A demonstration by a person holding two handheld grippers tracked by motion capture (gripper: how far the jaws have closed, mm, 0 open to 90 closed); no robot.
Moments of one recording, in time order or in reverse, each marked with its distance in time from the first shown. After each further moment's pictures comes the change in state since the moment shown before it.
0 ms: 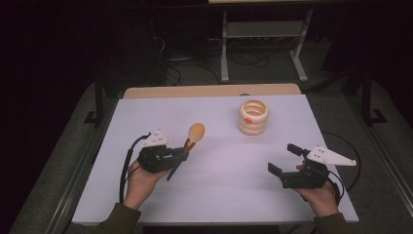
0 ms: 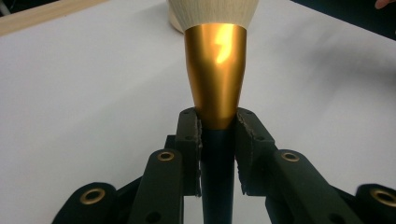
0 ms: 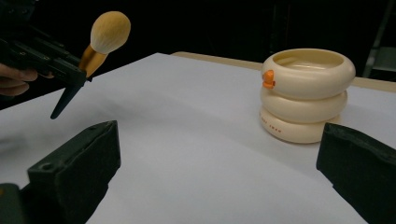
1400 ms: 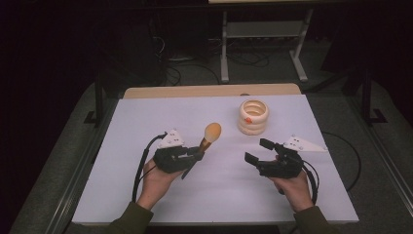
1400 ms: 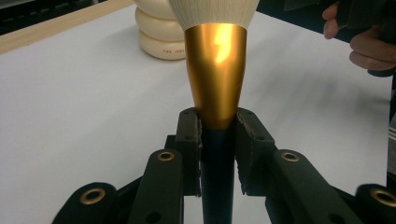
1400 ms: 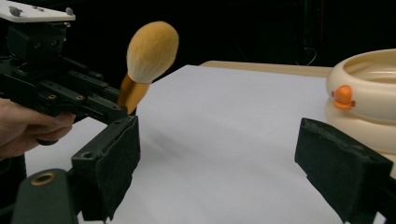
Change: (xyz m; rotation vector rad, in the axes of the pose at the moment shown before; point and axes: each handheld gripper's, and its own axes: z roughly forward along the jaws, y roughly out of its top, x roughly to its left) left arm -0.023 0.015 0.028 -0.037 -0.056 0.050; right arm 0.021 0.015 0.053 -0.016 0.118 0.101
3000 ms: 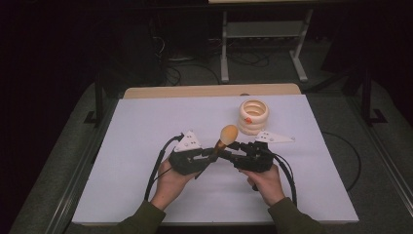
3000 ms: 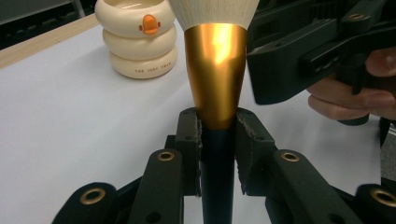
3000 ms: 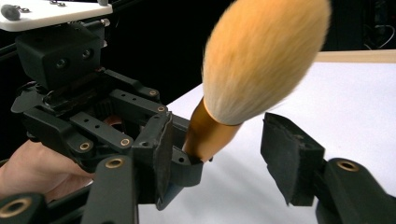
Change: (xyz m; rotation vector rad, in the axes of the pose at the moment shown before) left arm -0.024 0.012 0.023 -0.013 -0.028 0.068; right arm 0.025 0.004 0.062 0.031 0.196 0.093
